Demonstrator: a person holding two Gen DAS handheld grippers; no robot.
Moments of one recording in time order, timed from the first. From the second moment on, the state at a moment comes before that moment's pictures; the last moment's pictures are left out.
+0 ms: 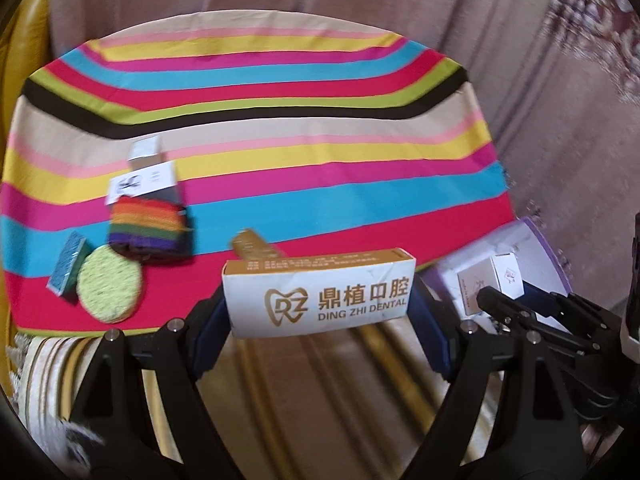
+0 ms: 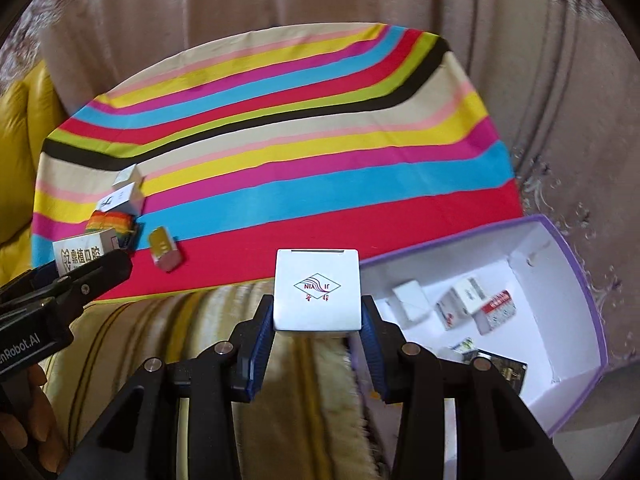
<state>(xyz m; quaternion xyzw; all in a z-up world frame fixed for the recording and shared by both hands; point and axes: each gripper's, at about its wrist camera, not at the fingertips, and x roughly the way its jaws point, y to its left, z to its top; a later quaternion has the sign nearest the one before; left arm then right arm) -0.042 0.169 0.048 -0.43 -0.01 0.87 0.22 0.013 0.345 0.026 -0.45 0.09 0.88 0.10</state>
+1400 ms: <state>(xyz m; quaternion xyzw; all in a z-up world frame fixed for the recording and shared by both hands) -0.026 0.274 0.059 -0.41 0.01 0.83 0.38 0.080 0.471 0.022 -0.42 0.19 0.86 0.23</state>
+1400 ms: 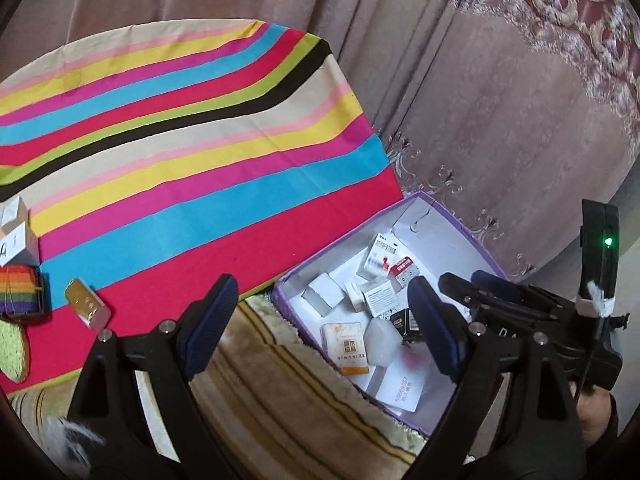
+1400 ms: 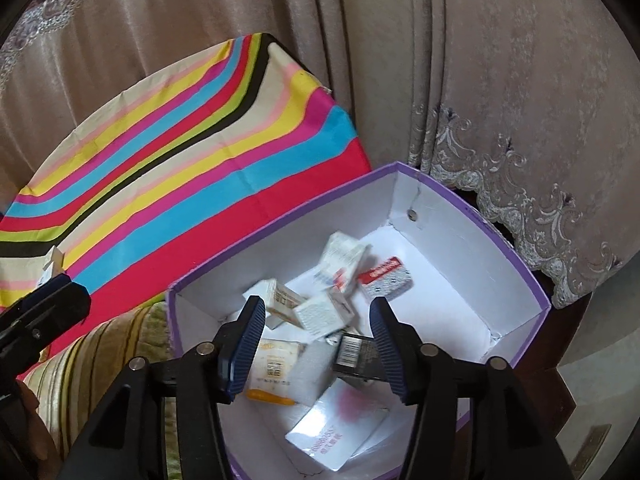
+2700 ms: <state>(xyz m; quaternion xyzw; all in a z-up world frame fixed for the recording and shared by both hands) -0.046 -0.007 0.025 -0.45 -0.11 0.88 0.08 -0.034 0.280 0.013 -0.47 0.07 0.88 0.00</state>
